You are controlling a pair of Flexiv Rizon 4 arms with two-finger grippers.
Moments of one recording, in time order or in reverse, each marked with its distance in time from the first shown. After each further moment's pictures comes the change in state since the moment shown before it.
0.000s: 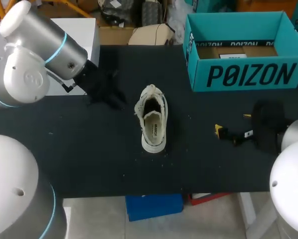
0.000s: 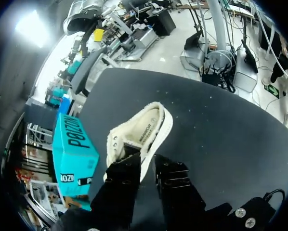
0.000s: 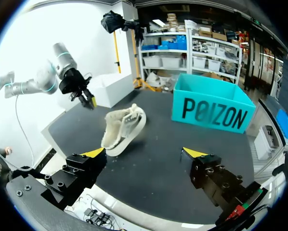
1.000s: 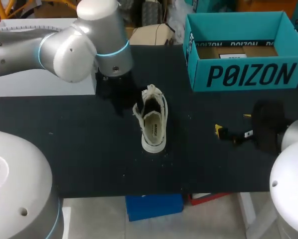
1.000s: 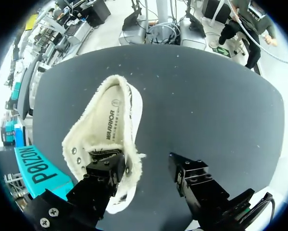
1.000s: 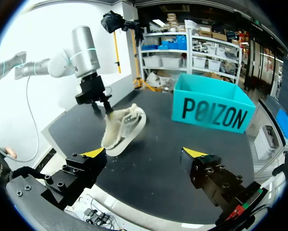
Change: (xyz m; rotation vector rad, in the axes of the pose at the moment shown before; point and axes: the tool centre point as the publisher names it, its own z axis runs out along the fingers) left arm 0.007 0.029 0.071 -0.095 0.440 0.332; right arm 0.000 0.000 0.000 0.000 0.000 0.000
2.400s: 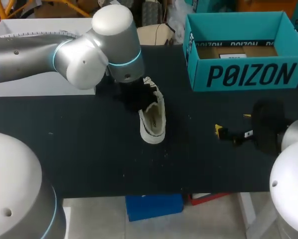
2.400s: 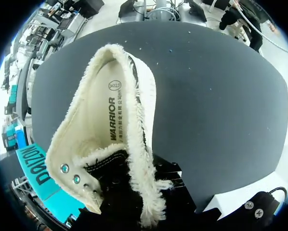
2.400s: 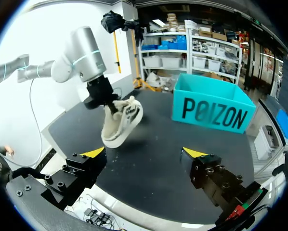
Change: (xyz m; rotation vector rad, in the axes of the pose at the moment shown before) left arm -0.029 0.028 0.008 -0.141 -0.016 0.058; right arm 0.000 0.000 0.000 0.000 0.000 0.000
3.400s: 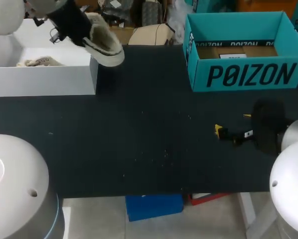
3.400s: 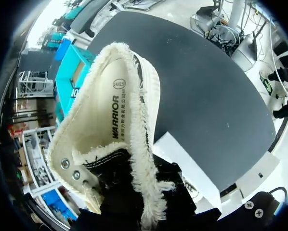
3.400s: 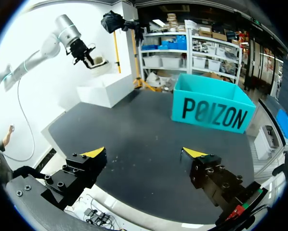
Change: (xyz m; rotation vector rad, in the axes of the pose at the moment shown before) left arm 0.144 0.133 -0.215 -0.197 -0.168 -0.720; right arm 0.000 0.000 0.000 0.000 0.000 0.000
